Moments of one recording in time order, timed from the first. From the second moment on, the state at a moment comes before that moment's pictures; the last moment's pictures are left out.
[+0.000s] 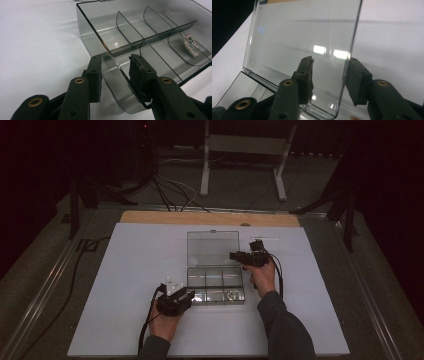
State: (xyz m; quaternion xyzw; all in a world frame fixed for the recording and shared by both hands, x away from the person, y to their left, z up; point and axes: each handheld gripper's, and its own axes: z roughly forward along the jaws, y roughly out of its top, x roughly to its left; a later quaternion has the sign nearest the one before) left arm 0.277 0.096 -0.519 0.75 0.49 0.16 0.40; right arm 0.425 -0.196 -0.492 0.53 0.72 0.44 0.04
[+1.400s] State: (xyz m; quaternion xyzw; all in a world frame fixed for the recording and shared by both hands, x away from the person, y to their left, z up) left arm 0.277 0.094 -0.518 0.75 0.49 0.17 0.40; right arm 0.401 -0.198 -0.472 0.44 0.78 0.43 0.13
